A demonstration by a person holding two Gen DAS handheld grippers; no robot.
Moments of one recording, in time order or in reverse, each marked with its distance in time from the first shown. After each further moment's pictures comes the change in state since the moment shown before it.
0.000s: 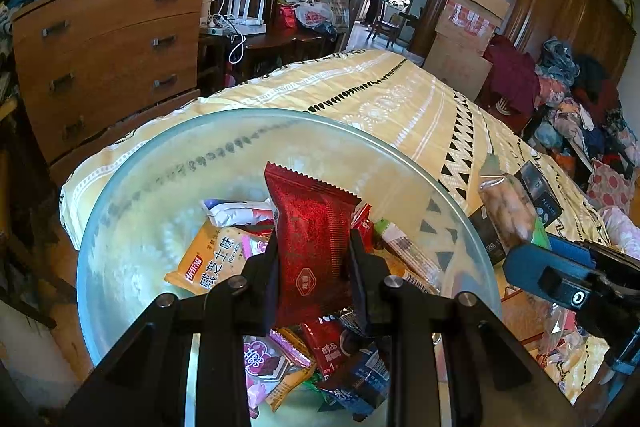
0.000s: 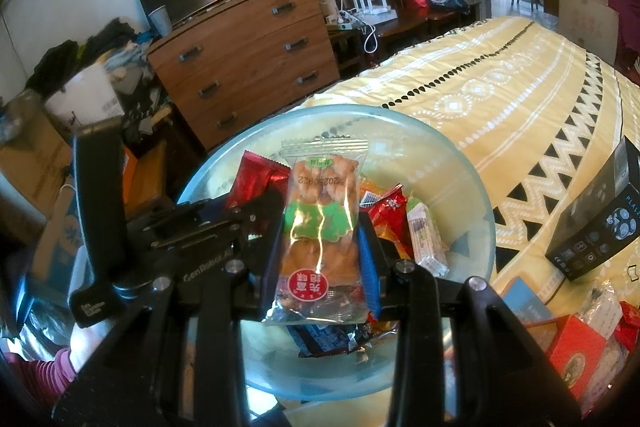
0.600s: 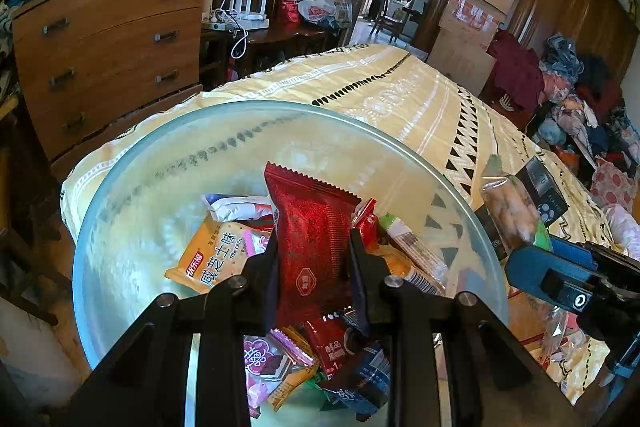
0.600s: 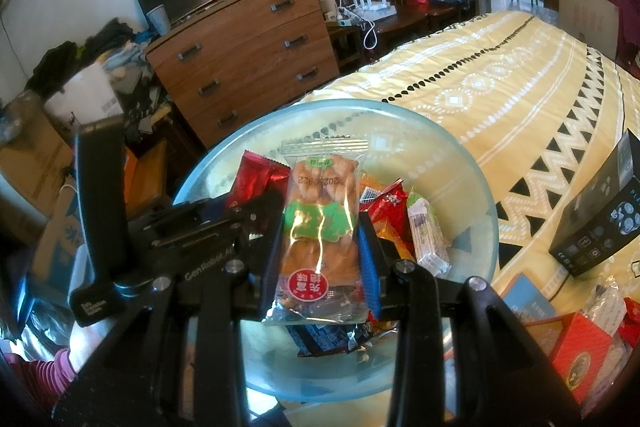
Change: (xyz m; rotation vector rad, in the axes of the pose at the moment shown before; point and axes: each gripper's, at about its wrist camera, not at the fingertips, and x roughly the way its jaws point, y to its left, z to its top) left arm 0.003 -0.003 -0.009 -0.011 0.025 0.012; right arm 0.005 0.000 -0.003 0.004 0.008 0.006
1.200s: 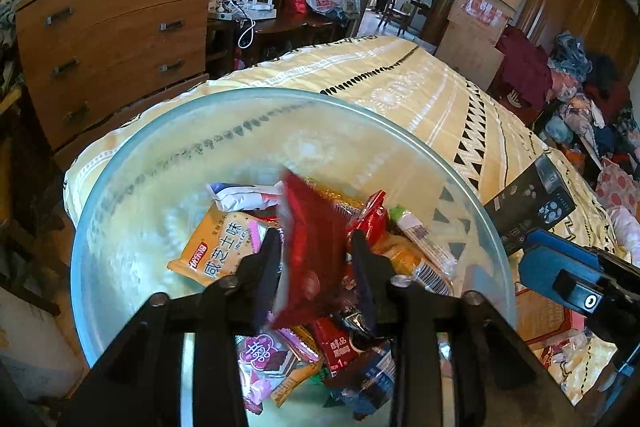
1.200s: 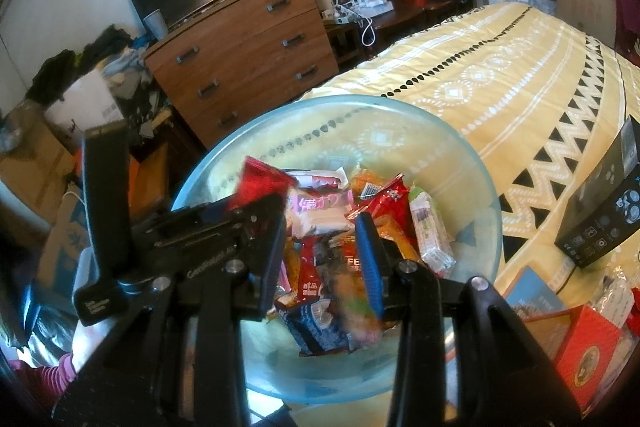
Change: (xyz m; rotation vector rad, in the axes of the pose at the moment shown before) left arm 0.008 0.014 0.008 -0.022 0.039 0.023; right arm 0.002 -0.008 -0.004 0.039 0.002 0.018
